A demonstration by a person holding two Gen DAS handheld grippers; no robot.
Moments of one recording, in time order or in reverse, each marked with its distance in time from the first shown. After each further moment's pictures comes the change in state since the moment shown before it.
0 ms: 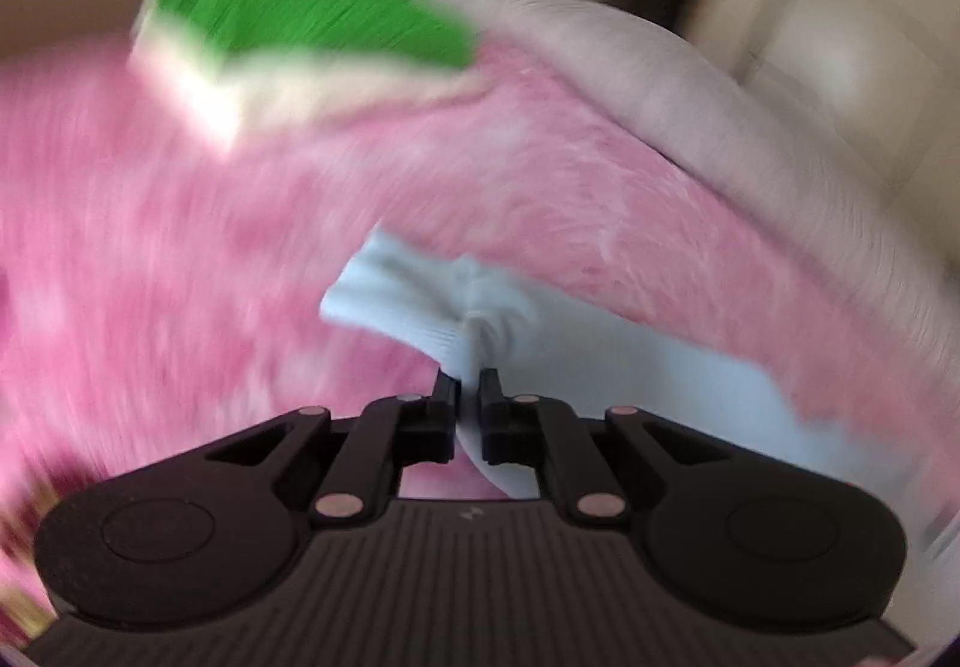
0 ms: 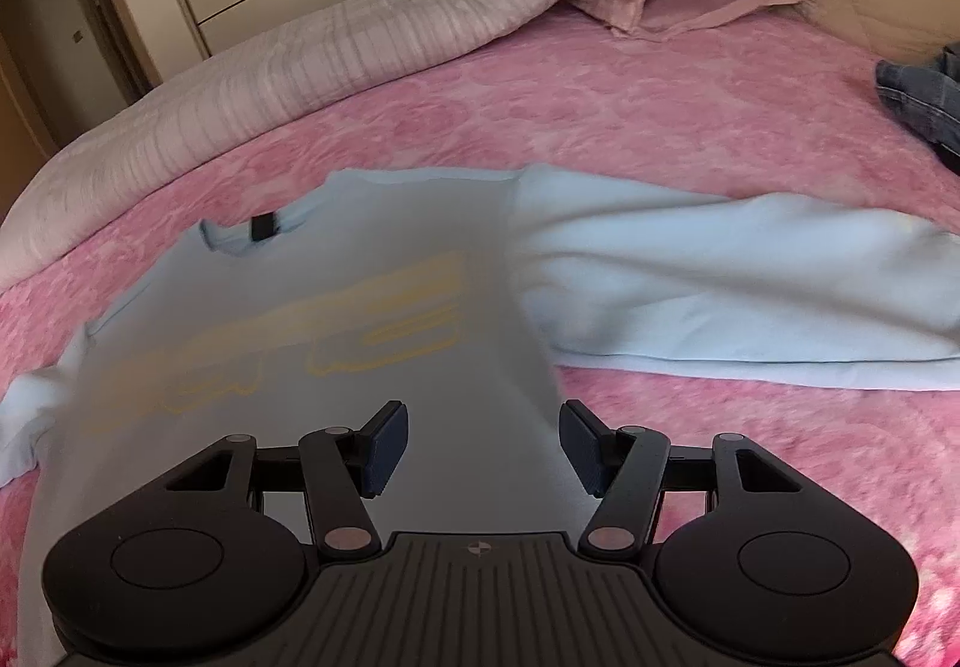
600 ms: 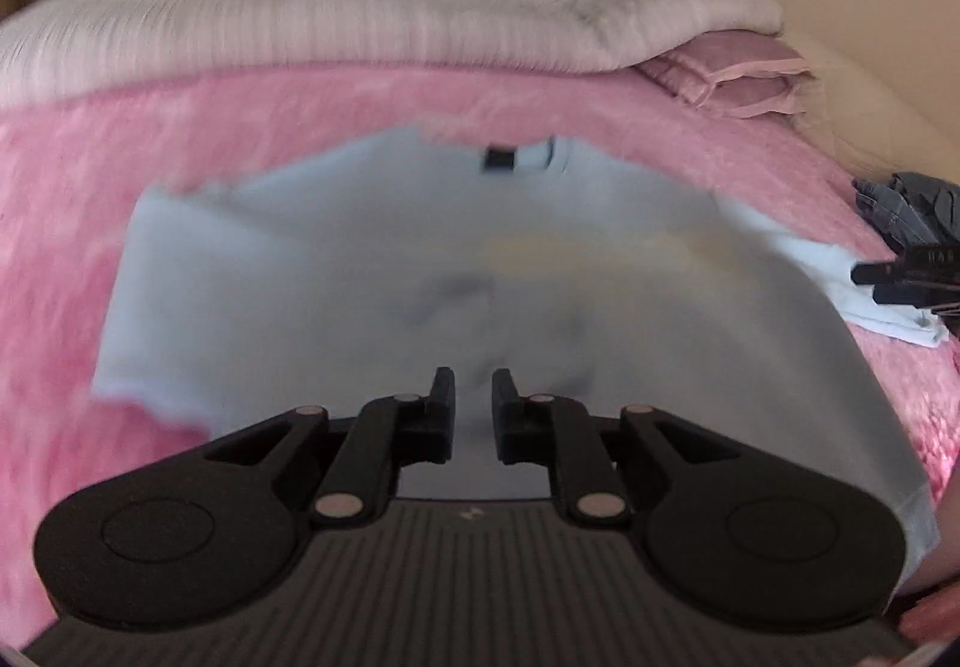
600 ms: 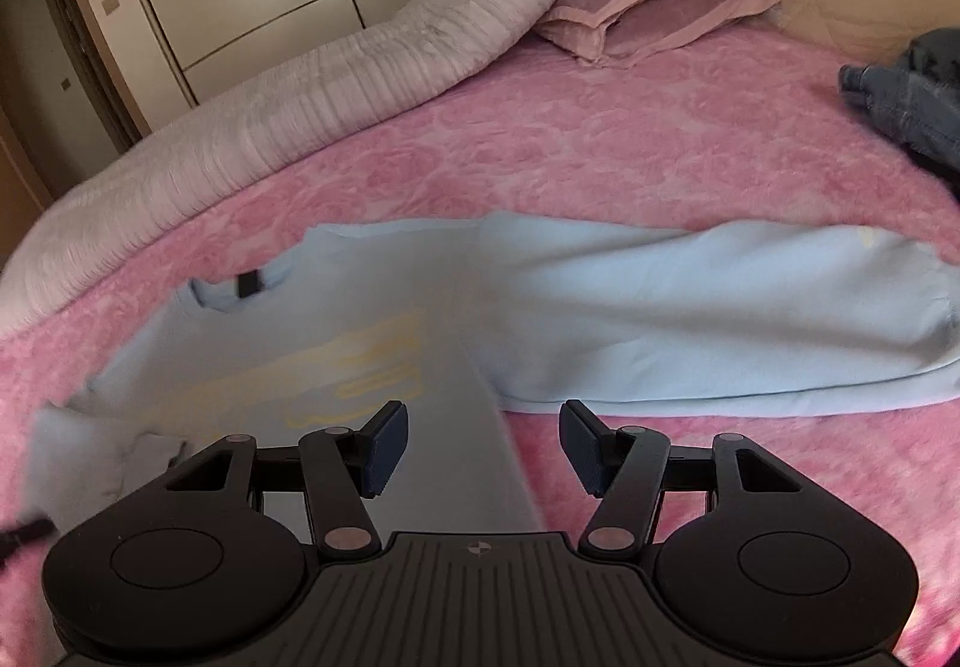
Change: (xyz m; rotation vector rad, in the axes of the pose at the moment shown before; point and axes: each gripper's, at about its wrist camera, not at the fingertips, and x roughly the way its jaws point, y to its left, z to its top) left arm -0.104 -0.222 -0.126 0.591 0.229 -0.682; right arm -0.017 -0.019 0.015 0.065 -0.060 0.024
